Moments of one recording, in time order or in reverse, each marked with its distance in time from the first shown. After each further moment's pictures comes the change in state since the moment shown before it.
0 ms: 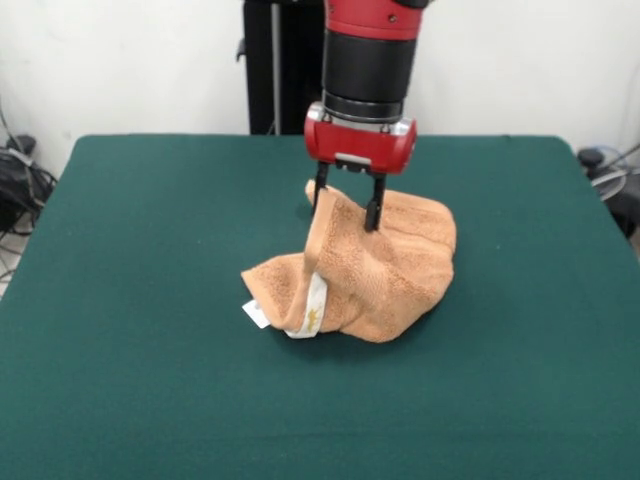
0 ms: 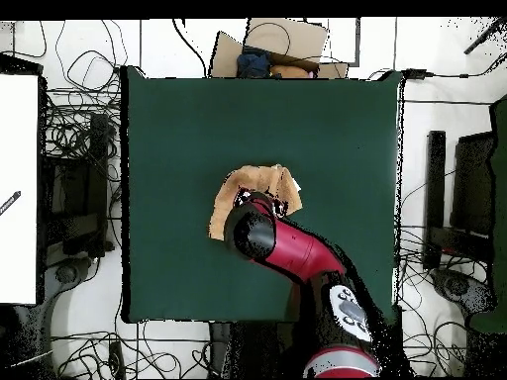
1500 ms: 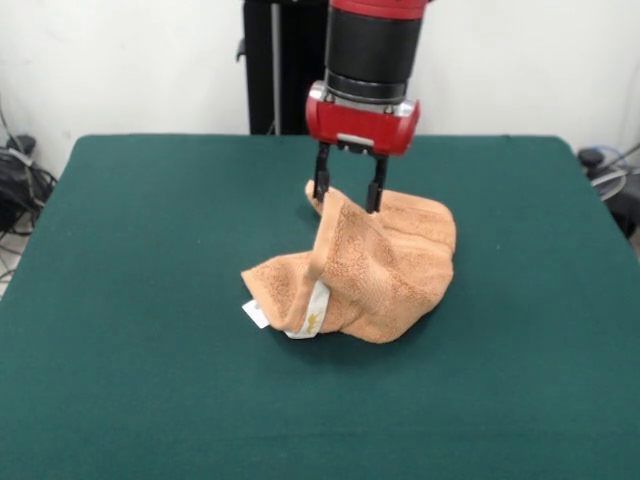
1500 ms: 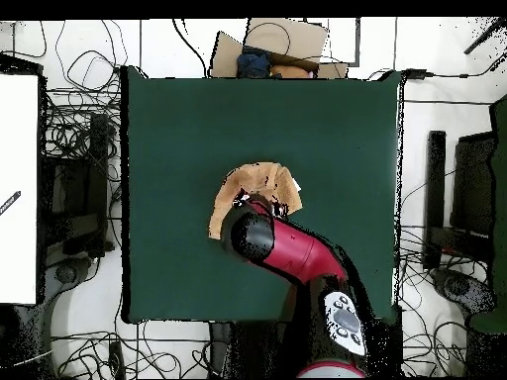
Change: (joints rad) arm 0.043 -0.035 -0.055 -0.014 0.000 0.087 0.000
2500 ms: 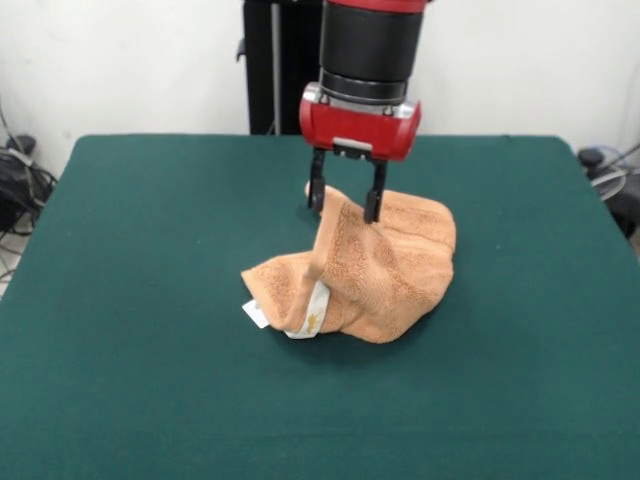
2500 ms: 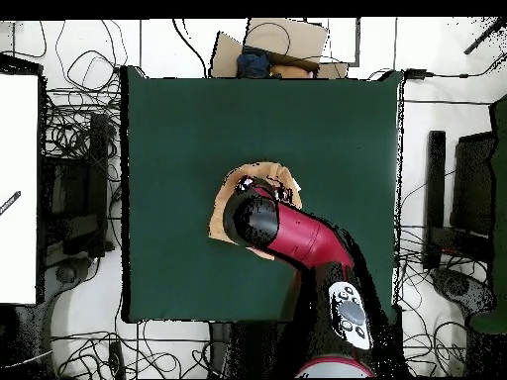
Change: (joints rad) arm 0.000 0.002 0.000 -0.085 -0.001 0.046 0.000
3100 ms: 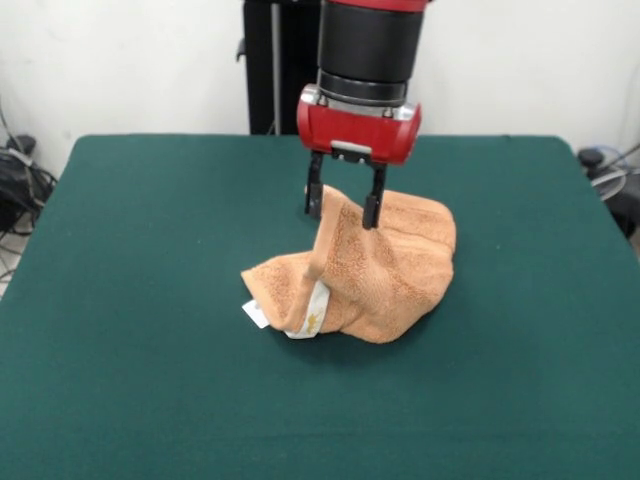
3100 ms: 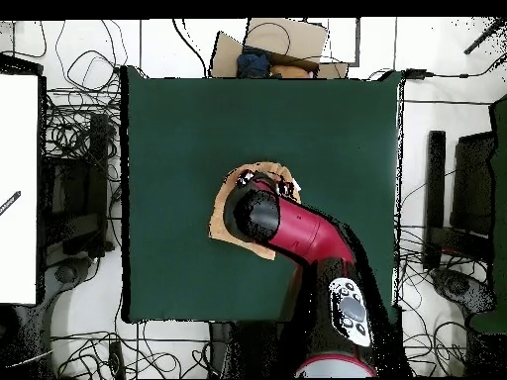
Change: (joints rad) arm 0.003 0.005 -0.002 -0.029 0.000 0.002 0.000
